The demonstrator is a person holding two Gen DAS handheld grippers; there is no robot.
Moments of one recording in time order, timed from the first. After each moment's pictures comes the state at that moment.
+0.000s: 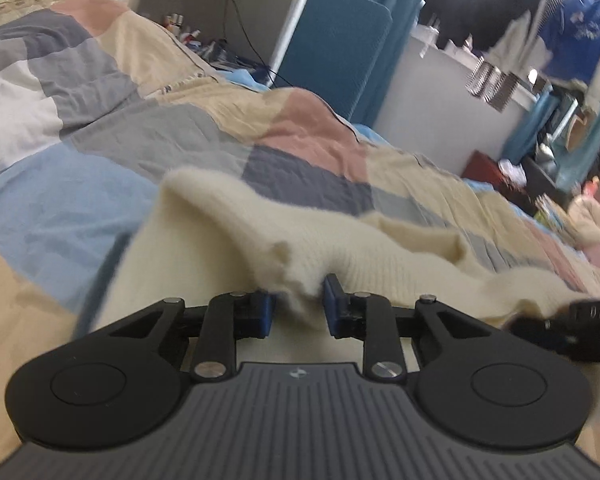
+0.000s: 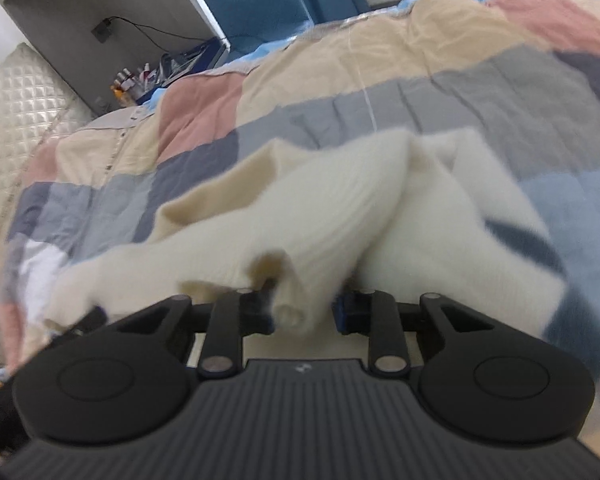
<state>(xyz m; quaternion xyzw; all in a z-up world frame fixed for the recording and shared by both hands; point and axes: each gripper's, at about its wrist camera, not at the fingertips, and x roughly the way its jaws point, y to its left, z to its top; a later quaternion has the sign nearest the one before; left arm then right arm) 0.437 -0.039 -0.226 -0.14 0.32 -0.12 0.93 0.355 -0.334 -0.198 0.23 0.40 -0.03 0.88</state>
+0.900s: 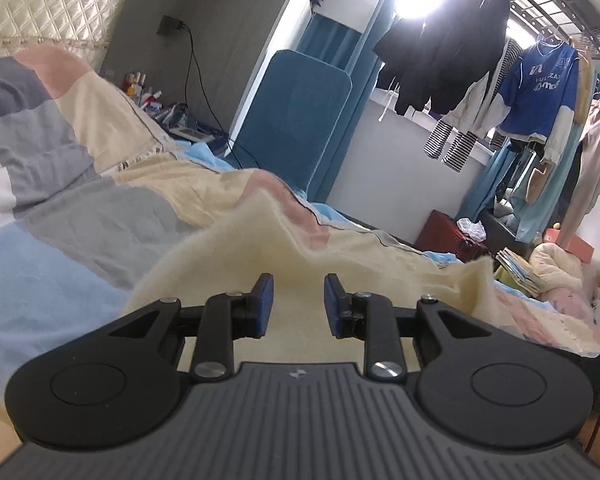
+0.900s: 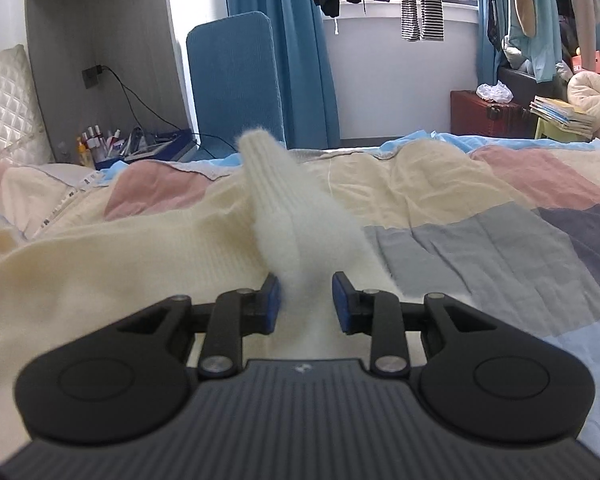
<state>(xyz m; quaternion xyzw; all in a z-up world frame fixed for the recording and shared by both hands) 0.476 -0.030 -0.201 -0.17 0.23 -0.17 0.94 0.392 -0.324 -0.201 0.09 0.24 -0.12 0.96</state>
